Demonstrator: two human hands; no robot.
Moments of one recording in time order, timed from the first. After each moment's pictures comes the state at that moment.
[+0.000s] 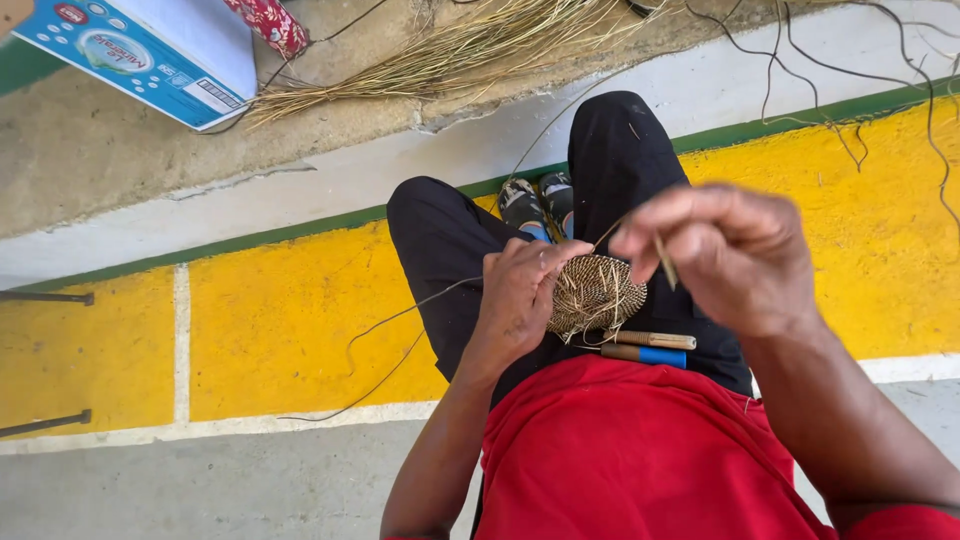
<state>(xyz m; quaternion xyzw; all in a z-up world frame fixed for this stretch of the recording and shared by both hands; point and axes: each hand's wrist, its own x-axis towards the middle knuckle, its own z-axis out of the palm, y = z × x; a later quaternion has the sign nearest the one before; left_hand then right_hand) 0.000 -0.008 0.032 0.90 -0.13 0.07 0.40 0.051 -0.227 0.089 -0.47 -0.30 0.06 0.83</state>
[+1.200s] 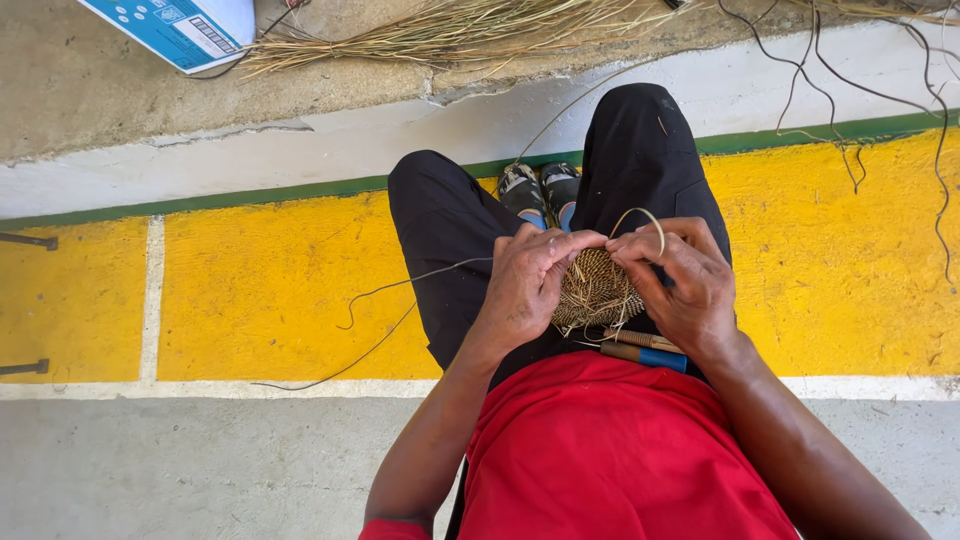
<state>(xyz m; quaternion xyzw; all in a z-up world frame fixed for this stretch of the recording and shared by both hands) 0.001 -0.006 0.014 0.89 -0.12 0.08 0.44 0.029 -0.211 0.008 -0.82 -0.29 -0.17 0.46</state>
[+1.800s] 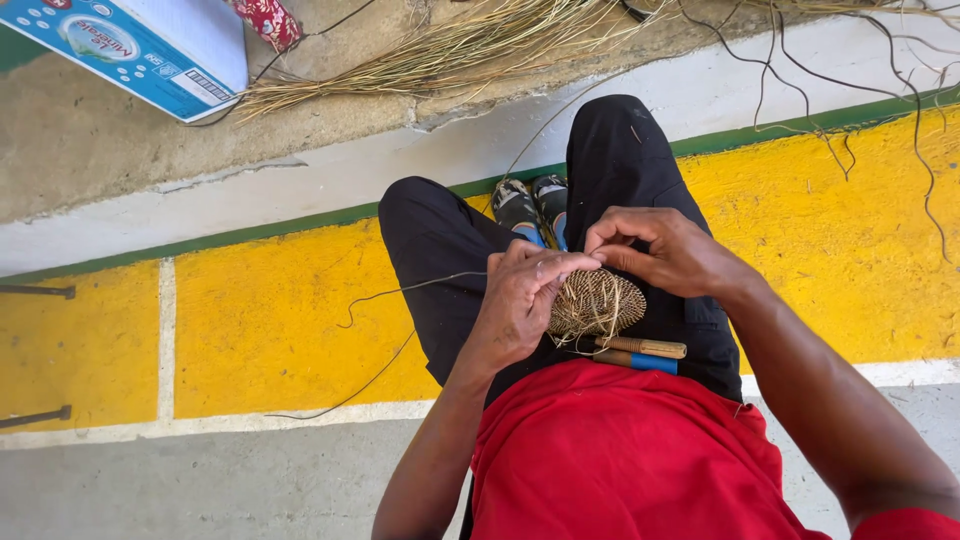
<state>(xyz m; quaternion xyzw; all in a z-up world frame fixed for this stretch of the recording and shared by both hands) -0.002 -0.011 0.020 0.88 -0.15 0.05 0.45 0.092 -0.232 0.003 -0.78 -0.31 0.20 0.51</state>
